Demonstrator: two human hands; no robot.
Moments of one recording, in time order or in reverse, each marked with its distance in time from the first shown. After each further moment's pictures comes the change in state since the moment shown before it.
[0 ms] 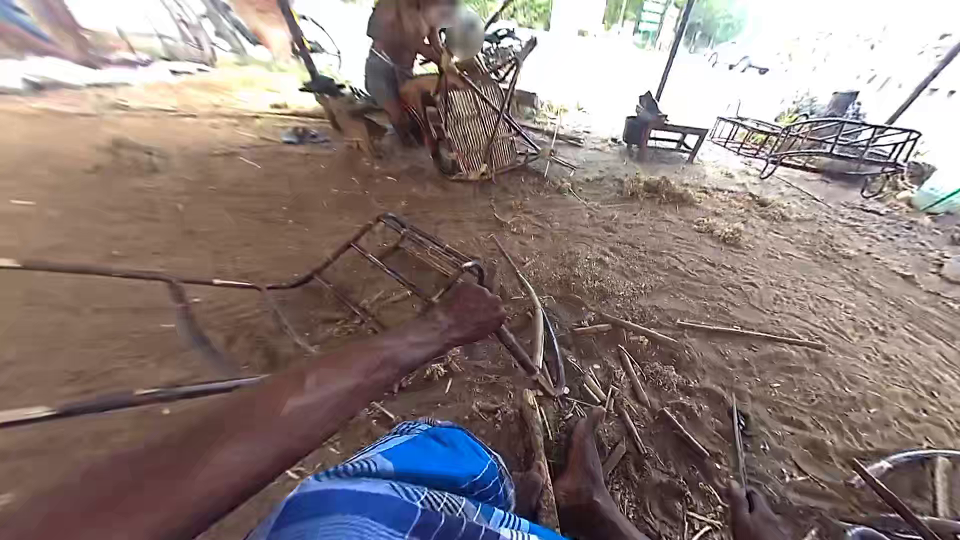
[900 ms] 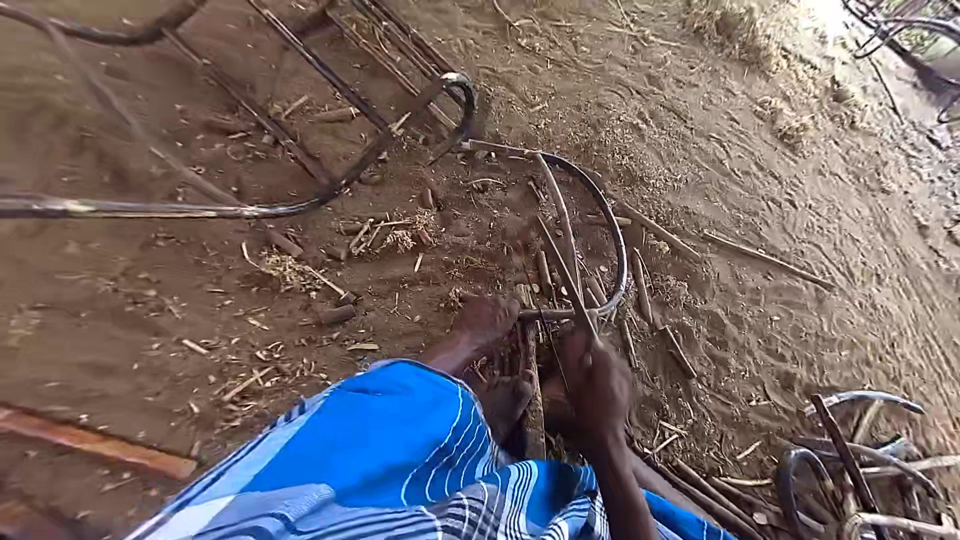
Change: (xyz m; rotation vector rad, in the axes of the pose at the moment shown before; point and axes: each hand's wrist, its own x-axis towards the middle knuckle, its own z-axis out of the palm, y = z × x) left_hand 0.008 0.158 0.238 -0.675 -0.254 -0.213; right_hand -0.084 -0.201 0.126 0.795 -0.429 -0.151
